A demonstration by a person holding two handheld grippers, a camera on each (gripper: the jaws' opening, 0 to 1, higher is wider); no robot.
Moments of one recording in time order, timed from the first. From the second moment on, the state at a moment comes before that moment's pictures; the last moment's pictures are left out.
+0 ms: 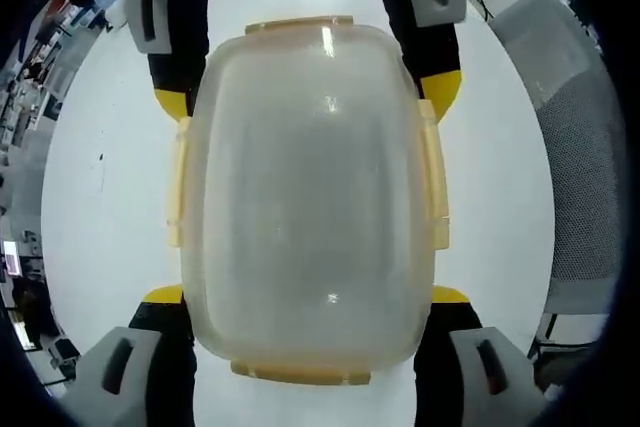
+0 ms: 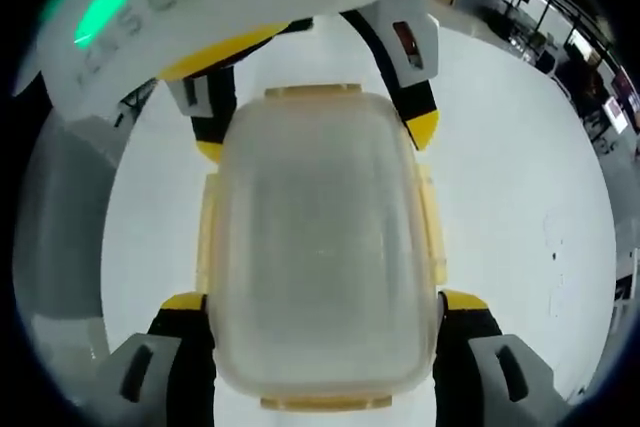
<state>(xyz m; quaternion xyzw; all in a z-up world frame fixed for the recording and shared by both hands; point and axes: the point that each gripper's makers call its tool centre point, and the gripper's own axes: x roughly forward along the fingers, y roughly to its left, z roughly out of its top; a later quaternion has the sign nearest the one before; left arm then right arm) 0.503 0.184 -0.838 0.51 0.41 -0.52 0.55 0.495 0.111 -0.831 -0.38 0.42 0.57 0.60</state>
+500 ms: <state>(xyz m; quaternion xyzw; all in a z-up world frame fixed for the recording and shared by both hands) 0.512 0.186 -0.839 0.51 0.42 -0.52 0.55 0.505 0.111 -0.831 -0.38 0.41 0.57 0.60</state>
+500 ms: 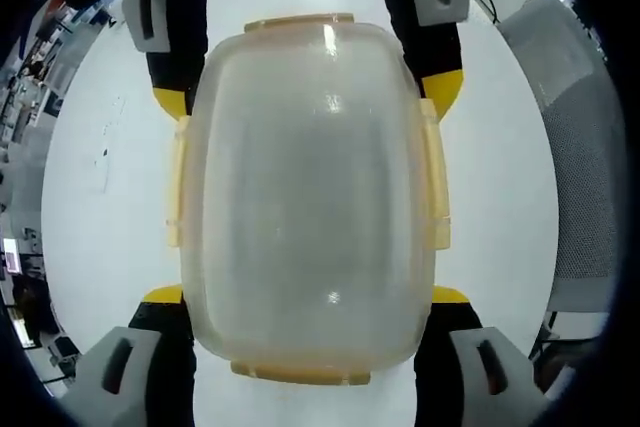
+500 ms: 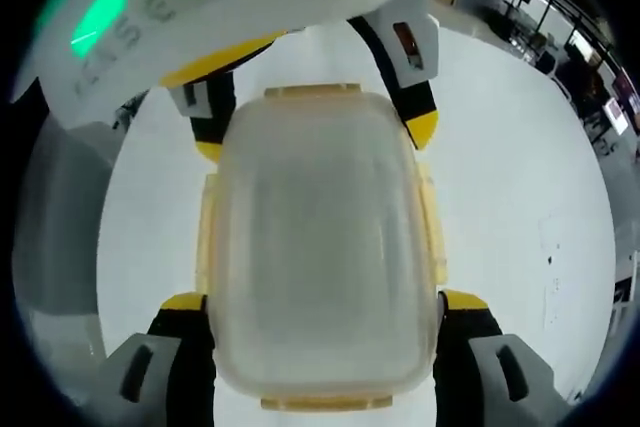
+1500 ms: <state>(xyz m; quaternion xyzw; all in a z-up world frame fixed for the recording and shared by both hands) 0.512 0.190 -0.843 0.50 0.45 -0.51 0.54 0.506 0.113 -0.830 -0.38 0.40 0.57 0.60</state>
